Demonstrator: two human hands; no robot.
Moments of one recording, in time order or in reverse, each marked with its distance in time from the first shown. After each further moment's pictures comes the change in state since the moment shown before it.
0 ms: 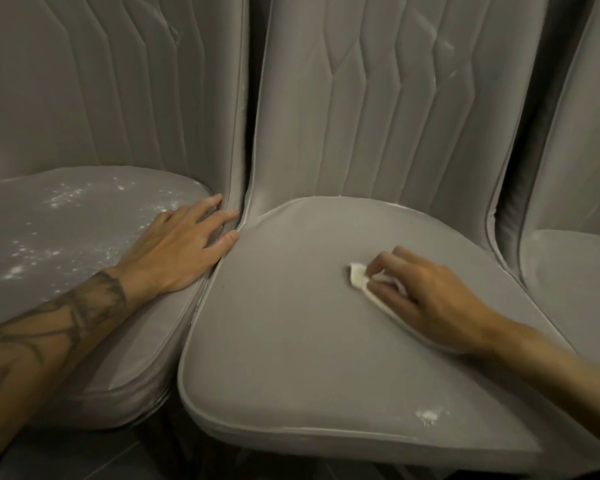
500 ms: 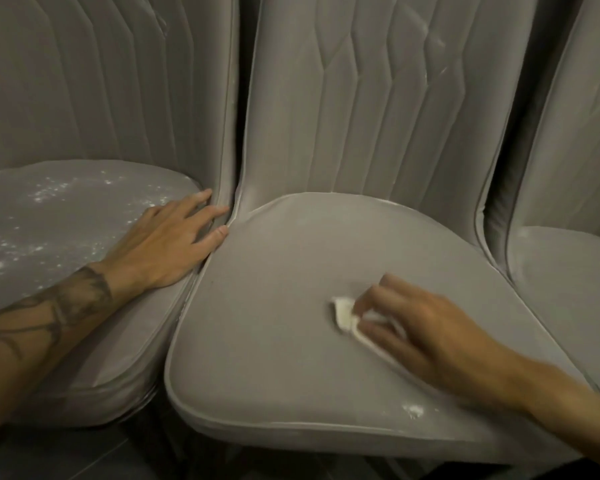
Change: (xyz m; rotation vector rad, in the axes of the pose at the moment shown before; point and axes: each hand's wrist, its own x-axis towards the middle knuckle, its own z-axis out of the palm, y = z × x) left_hand 0.000 0.000 0.000 0.001 0.002 -0.001; right_hand -0.037 -0.023 -0.002 0.098 -0.036 -0.125
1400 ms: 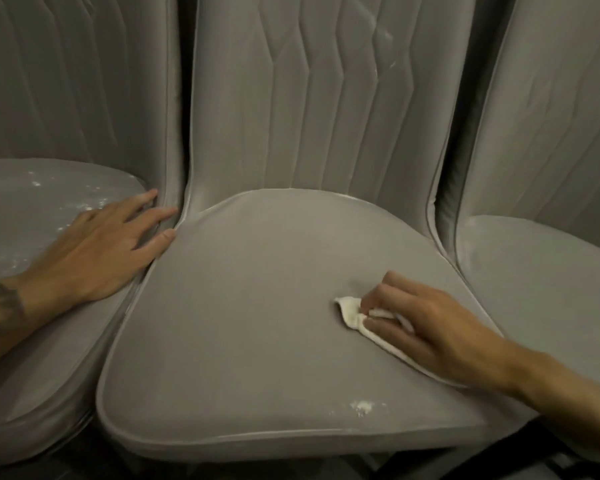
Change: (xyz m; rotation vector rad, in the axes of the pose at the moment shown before) left_hand 0.005 -0.013 0.009 -0.012 -0.005 0.027; right_hand -0.039 0.052 -0.018 -0.014 -0.046 0.058
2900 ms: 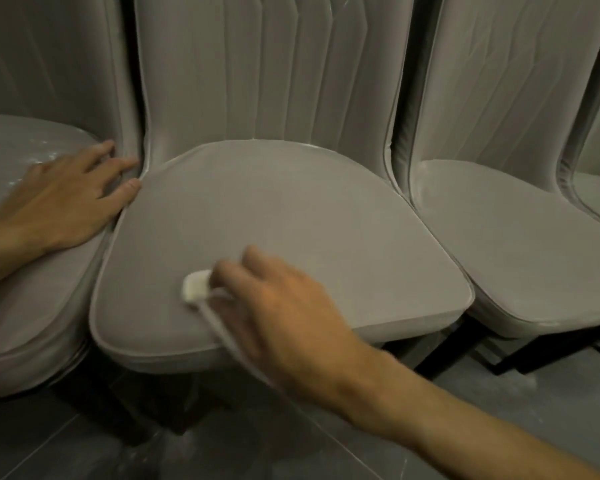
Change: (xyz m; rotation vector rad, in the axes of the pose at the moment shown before) left_hand 0.019 -0.019 0.021 -0.039 0.086 0.029; right_hand 0.034 -0.181 0.042 -0.009 0.212 0.138
